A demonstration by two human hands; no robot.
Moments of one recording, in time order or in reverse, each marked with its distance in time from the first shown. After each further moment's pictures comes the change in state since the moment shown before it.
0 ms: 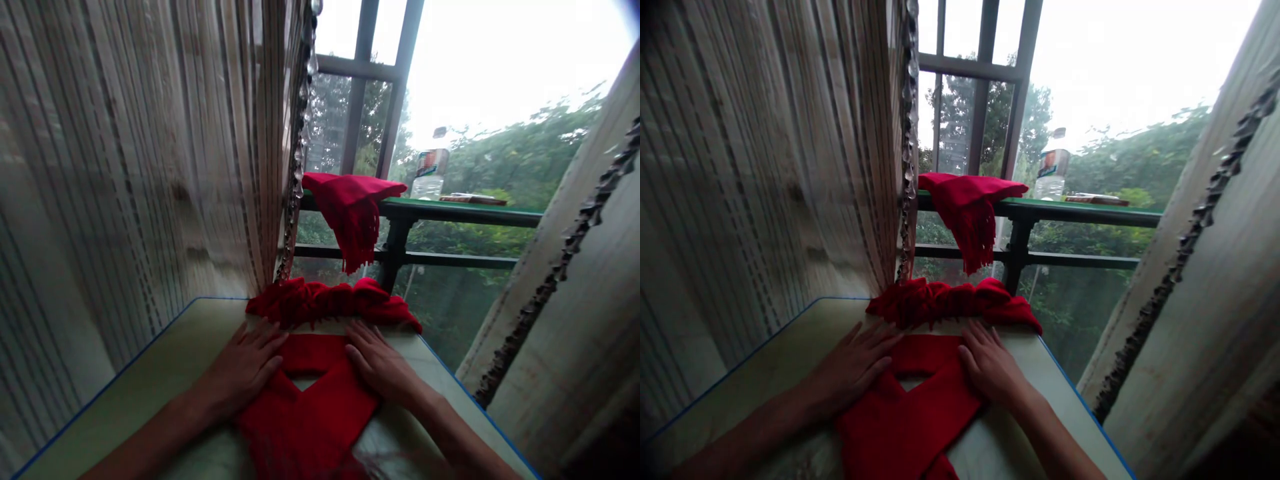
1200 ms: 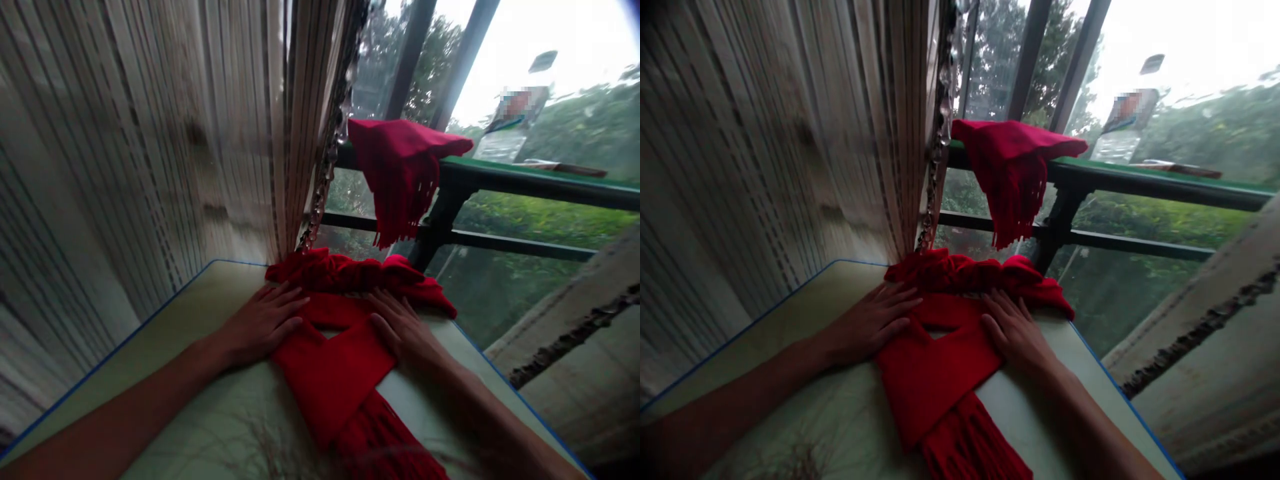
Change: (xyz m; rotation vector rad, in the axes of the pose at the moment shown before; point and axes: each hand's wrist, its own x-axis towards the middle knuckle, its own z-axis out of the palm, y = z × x) left_hand 0.009 -0.021 0.002 -0.053 0.071 0.120; right_hand 0.018 0.018 0.008 -0.142 0.059 -0.041
